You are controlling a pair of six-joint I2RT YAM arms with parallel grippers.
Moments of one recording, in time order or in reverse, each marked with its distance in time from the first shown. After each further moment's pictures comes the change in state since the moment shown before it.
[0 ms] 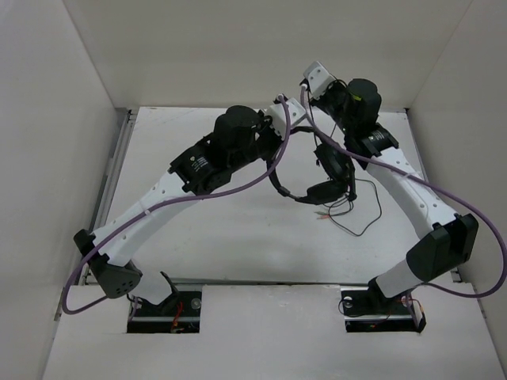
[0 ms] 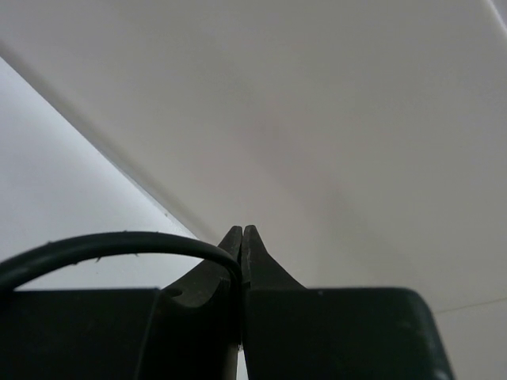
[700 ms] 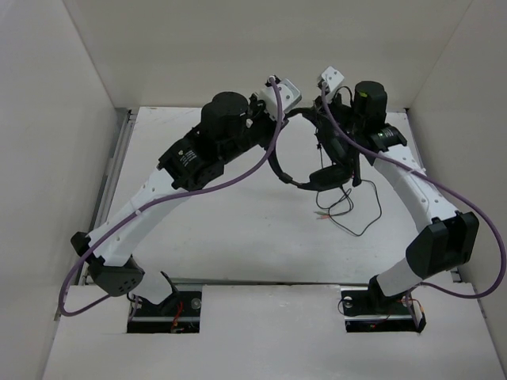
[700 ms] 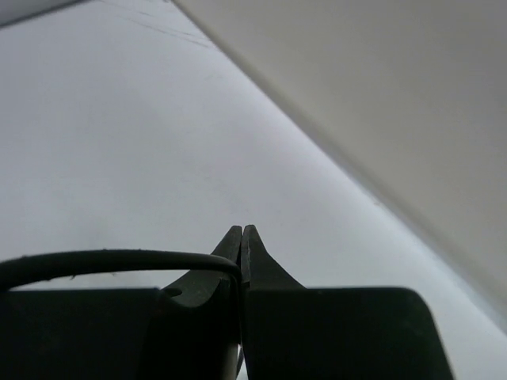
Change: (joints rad) left arm 0.008 0.020 0.152 -0.027 0.000 0.003; right arm -0.112 0.019 -0.031 -0.173 -0.509 0.454
